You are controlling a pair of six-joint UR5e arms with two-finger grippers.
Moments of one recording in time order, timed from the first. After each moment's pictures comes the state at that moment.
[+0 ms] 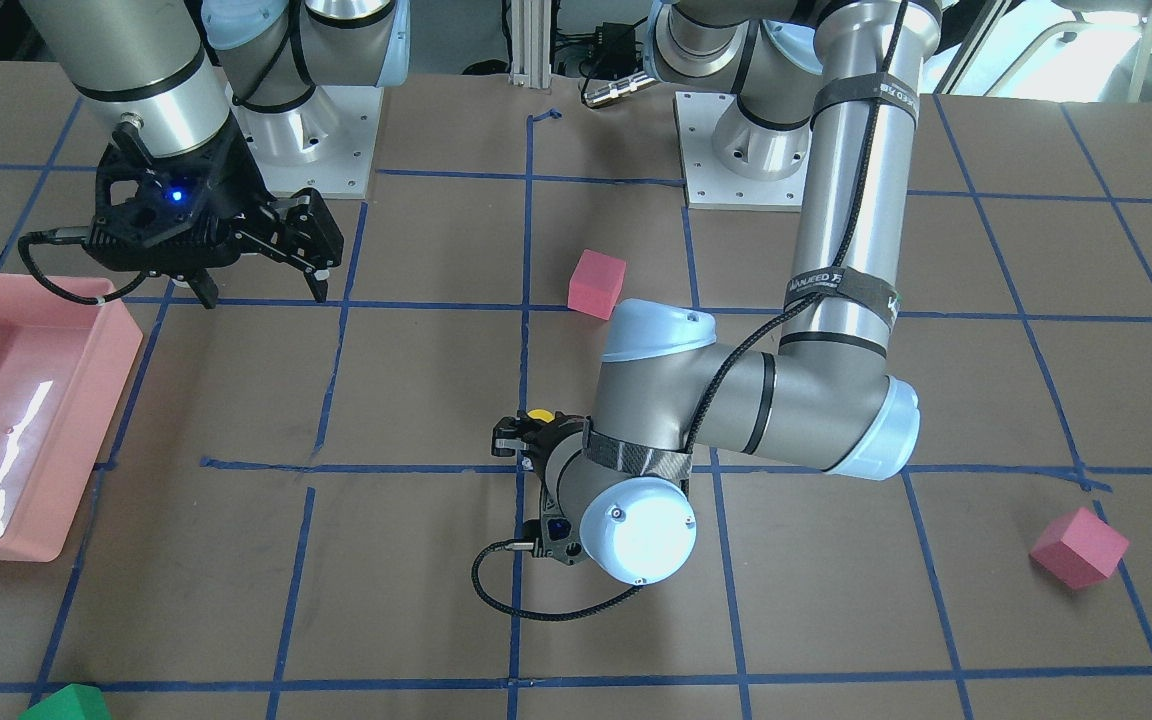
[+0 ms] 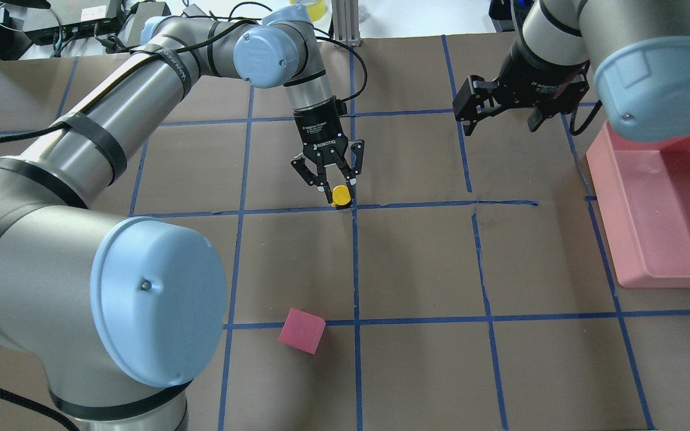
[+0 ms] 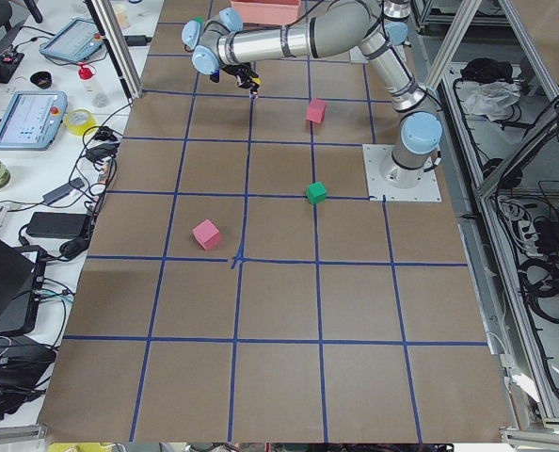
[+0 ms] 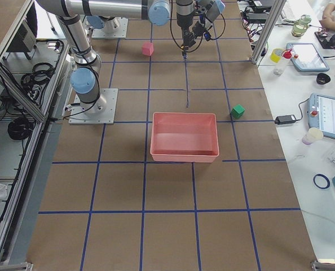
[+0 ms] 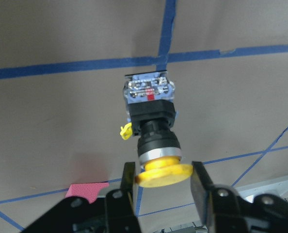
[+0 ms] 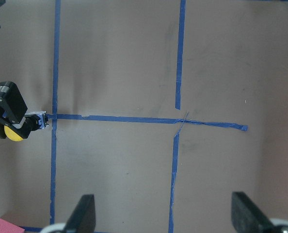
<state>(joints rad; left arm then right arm) -1.79 -2.34 -1.12 -1.89 1.21 -0.12 1.60 -1.56 1.64 -1.76 -1.52 -0.02</state>
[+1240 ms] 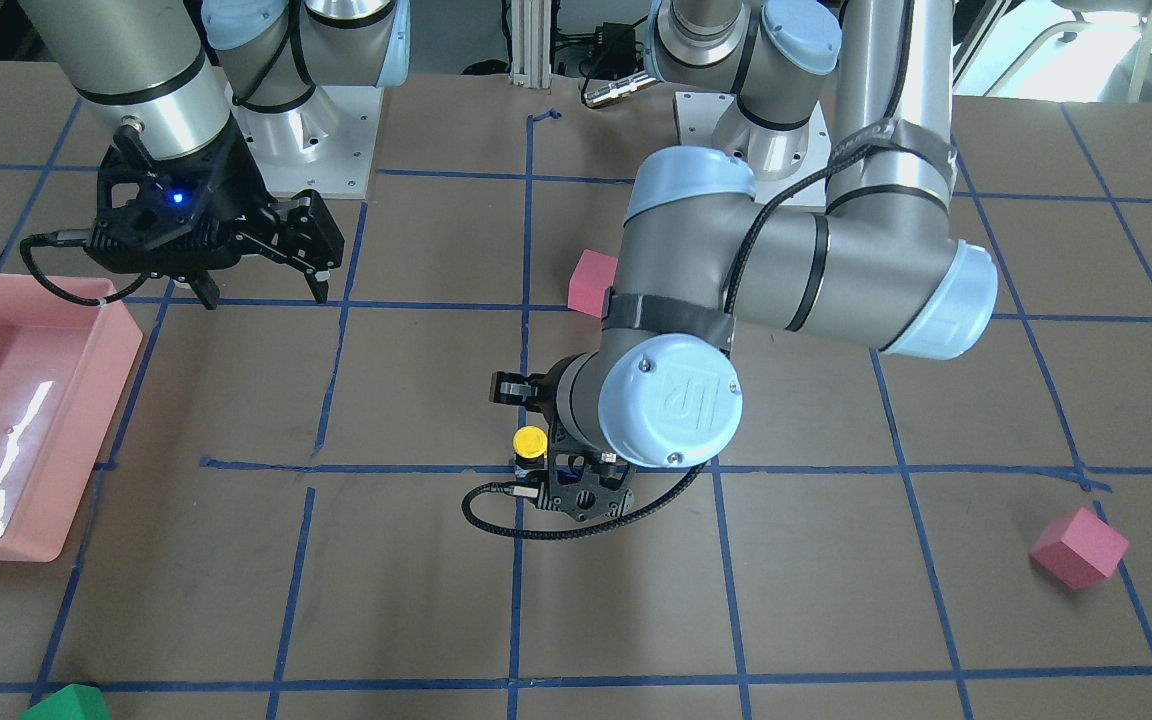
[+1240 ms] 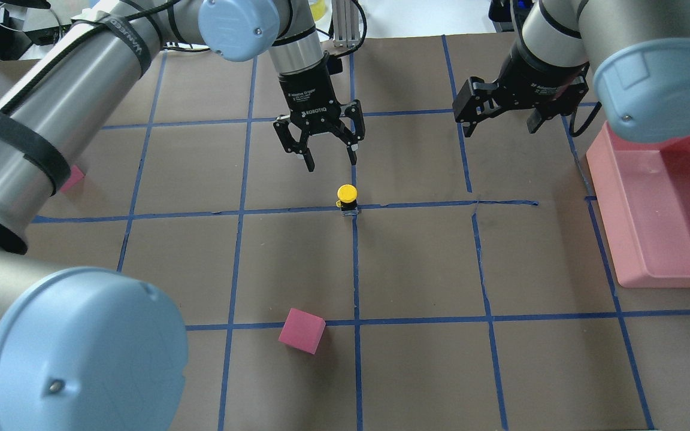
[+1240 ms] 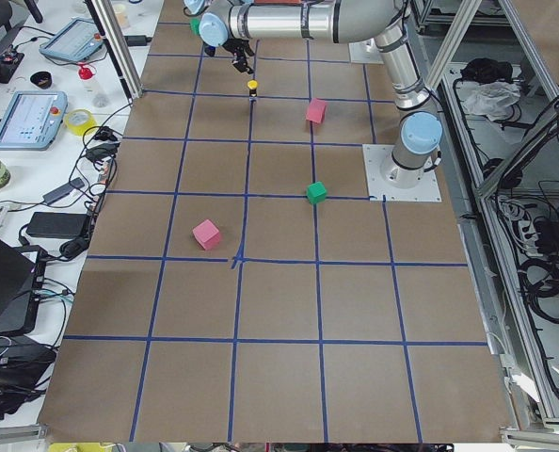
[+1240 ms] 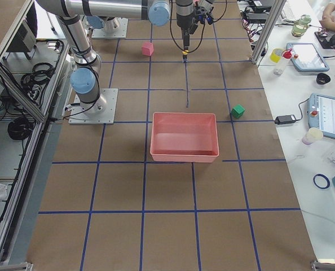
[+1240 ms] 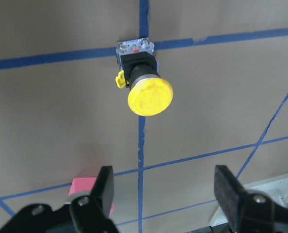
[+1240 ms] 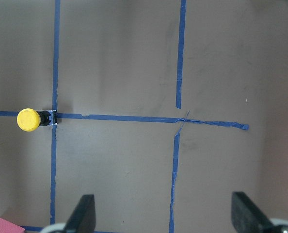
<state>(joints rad) -1.79 -2.14 -1.14 -1.82 1.29 -0.09 1.60 -1.56 1.64 -1.76 -1.52 -0.02</state>
